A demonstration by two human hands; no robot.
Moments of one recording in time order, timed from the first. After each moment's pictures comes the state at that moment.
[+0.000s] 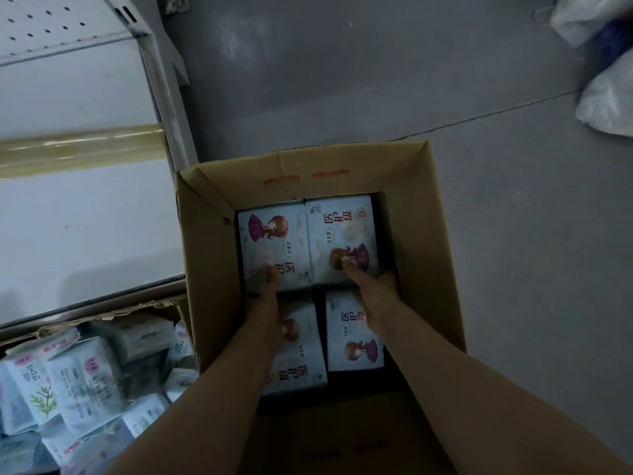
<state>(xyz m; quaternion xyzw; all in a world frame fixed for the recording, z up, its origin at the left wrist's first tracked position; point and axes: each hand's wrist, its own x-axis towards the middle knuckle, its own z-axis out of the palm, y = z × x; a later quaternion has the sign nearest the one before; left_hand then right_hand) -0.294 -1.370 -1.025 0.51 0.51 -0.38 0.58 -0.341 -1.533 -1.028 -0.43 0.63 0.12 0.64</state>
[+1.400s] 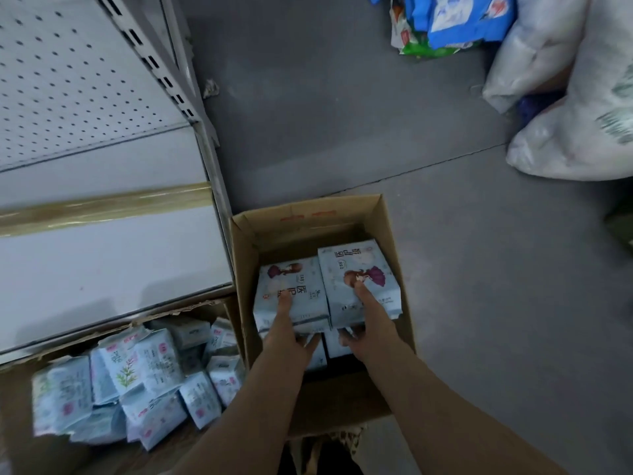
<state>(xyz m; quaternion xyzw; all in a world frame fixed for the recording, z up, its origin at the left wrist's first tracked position) -0.312 -1.387 -0.834 0.38 0.62 -0.31 0.61 -0.365 -1.505 -0.848 -0.22 0.69 0.05 0.68</state>
